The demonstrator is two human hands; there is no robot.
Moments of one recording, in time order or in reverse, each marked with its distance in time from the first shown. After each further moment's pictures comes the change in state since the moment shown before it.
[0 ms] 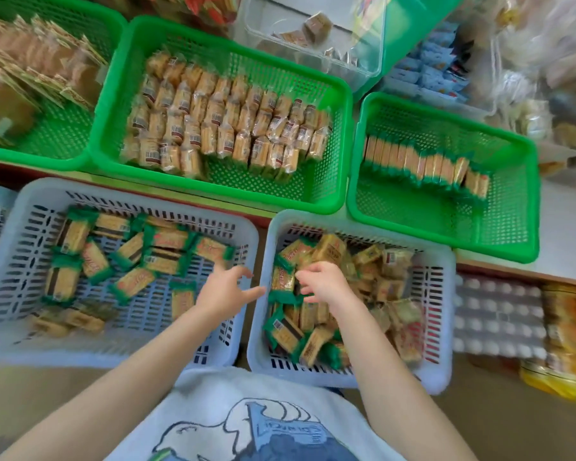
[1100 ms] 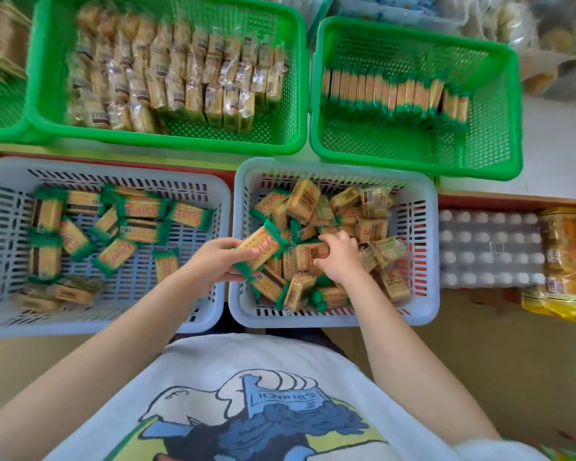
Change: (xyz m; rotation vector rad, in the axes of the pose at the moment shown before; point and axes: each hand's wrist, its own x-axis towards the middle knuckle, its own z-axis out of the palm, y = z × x) left_hand -0.035 0.027 0.033 -0.834 -0.233 -0.118; right_hand 0.015 0.110 -0.046 -0.568 0.150 -0.185
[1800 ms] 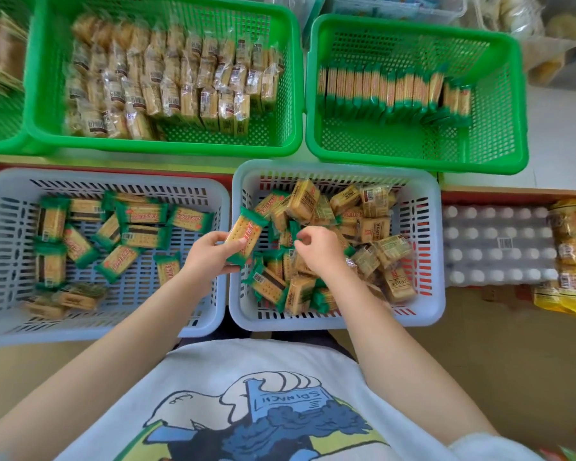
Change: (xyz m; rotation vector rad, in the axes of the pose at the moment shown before) left_hand 0.008 0.001 -0.002 0.016 0.270 0.072; right_hand 0.001 -0.038 0.006 0.134 0.147 -0.134
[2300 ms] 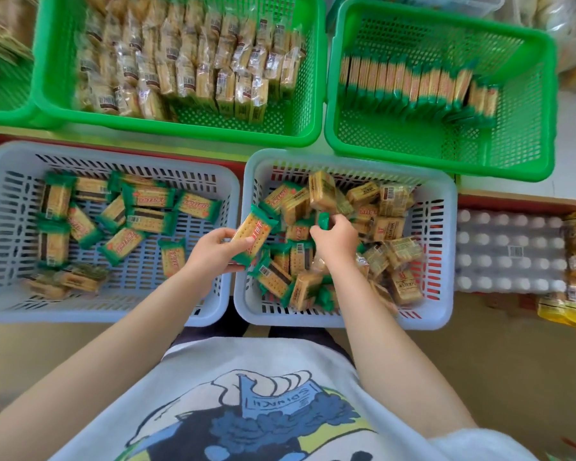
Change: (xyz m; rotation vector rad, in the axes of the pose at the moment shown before) left_hand -0.003 -0.016 -0.007 -0.055 -0.063 -0.012; right_hand 0.013 -0.001 0.010 0.328 0.189 0.290
